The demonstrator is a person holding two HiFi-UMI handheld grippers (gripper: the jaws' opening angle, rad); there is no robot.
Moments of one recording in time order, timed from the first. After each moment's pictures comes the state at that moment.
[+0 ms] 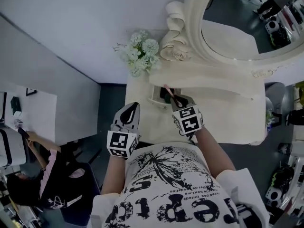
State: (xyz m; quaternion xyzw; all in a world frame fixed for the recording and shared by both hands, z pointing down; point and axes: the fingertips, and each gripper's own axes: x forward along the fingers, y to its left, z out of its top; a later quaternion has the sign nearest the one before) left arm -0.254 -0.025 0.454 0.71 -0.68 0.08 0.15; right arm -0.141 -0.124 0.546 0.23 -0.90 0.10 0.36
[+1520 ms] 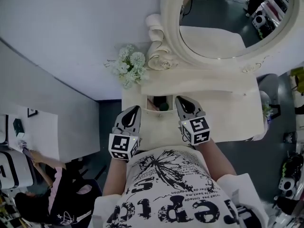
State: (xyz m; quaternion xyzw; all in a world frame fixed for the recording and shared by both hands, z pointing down) left arm -0.232 -0.055 0.428 0.75 -0.64 0.08 0.10; right arm -0.106 -0.142 0.445 0.31 -0.93 0.08 0.17
